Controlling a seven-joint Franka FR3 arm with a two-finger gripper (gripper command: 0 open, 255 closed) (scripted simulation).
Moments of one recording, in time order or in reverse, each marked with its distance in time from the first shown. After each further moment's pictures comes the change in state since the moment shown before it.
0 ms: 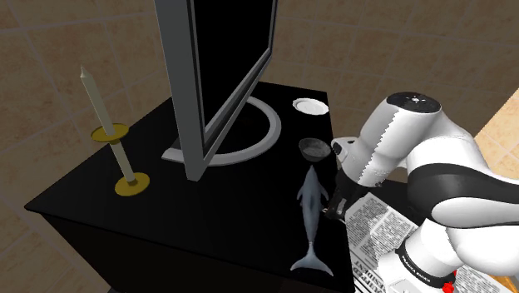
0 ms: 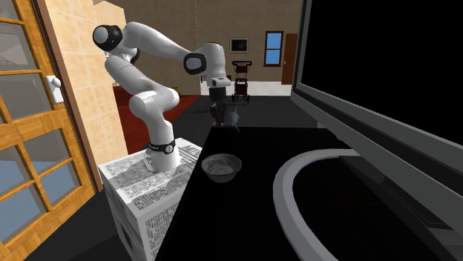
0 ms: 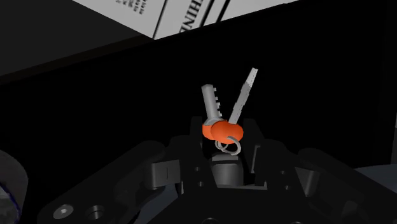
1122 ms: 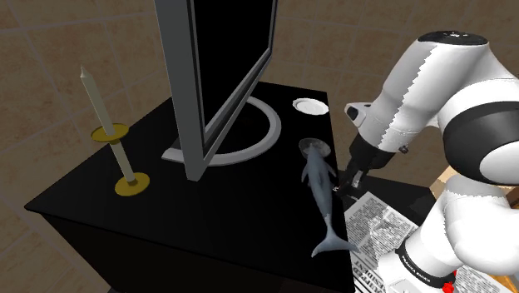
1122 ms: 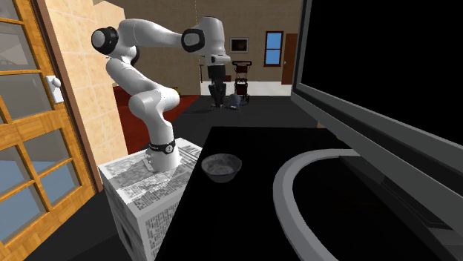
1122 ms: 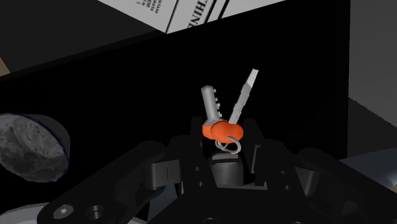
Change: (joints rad) arm -0.032 -0.052 -0.072 0.202 -0.067 -0.251 -0.013
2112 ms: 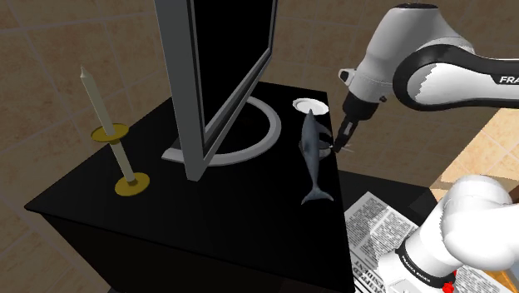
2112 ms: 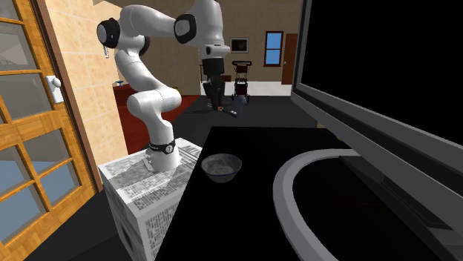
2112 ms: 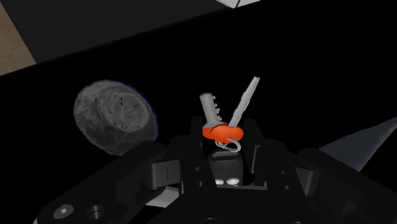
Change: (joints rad) arm -0.164 0.186 -0.249 0.119 -0.193 0.064 -0.258
